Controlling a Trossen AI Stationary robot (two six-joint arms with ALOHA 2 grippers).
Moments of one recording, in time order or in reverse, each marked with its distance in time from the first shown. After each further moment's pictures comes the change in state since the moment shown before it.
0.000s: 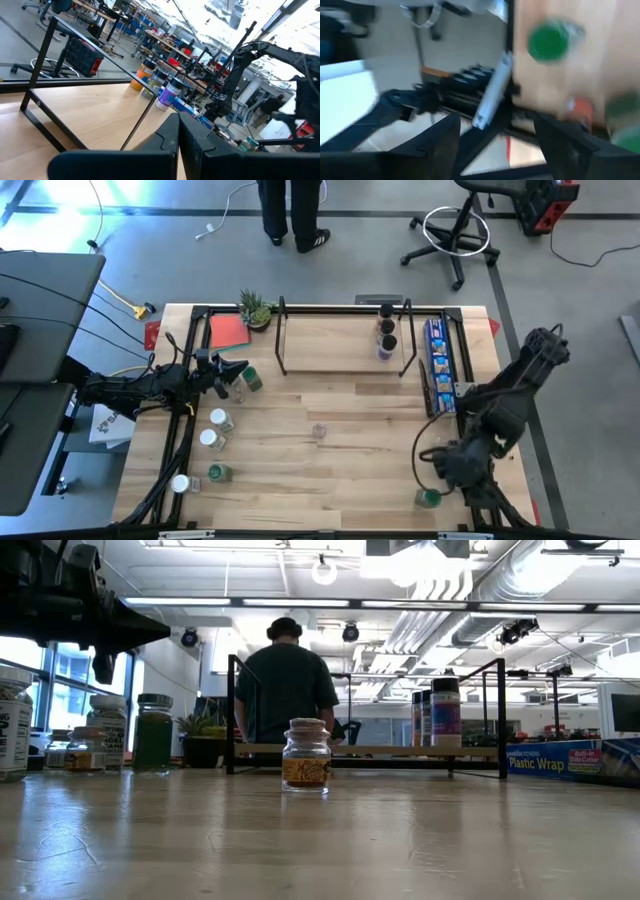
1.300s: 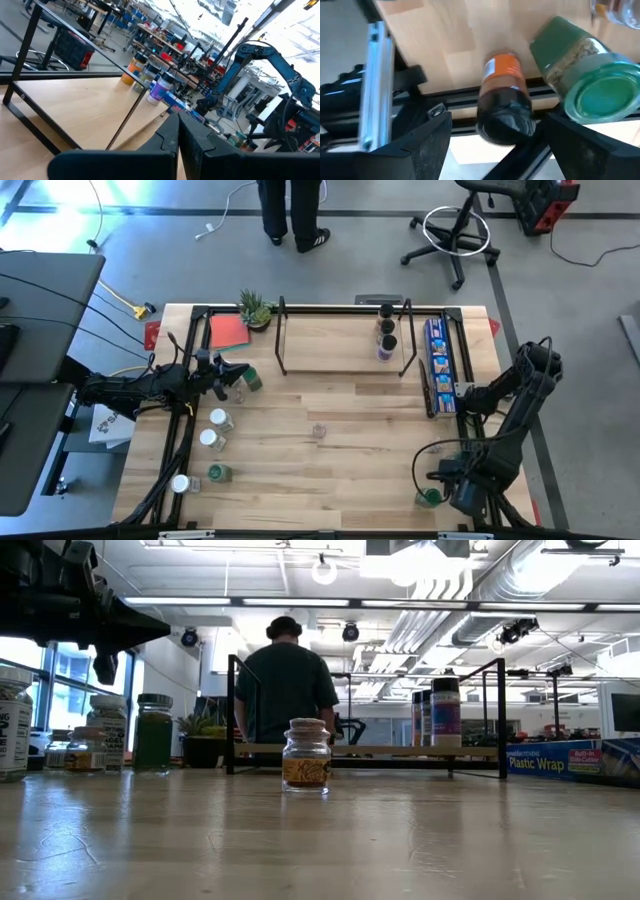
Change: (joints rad) left arm 0.000 0.002 0.000 -0.001 0.058 -0.026; right arm 0.200 0.216 -0.094 -0.153 0.165 0.279
